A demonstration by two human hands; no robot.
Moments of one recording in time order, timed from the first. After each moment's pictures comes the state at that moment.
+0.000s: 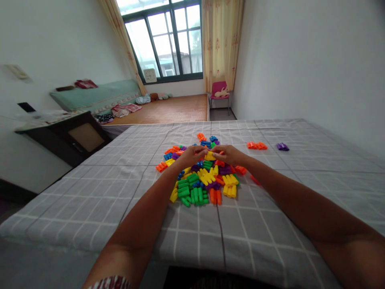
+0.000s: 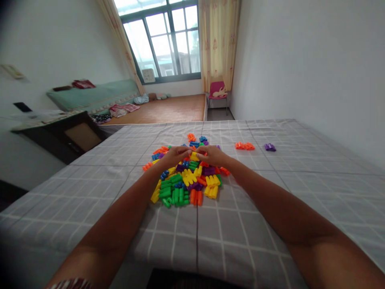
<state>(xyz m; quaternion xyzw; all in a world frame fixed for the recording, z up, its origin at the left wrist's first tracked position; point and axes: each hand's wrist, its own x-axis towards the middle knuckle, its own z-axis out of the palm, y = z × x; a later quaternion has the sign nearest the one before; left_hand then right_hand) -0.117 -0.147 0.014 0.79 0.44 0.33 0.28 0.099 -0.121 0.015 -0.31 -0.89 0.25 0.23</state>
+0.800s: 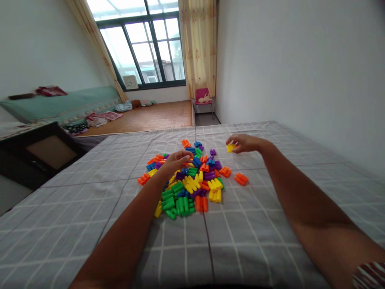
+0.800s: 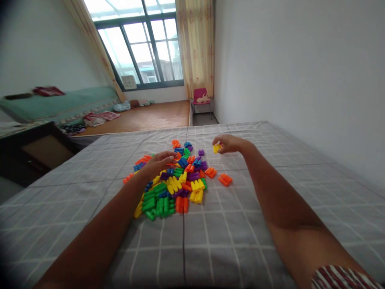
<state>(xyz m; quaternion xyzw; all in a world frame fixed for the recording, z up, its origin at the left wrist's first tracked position) -0.113 -0.153 0.017 0.58 0.43 0.42 0.55 0.228 -0.060 0.044 -0.45 -0.87 0.19 0.11</state>
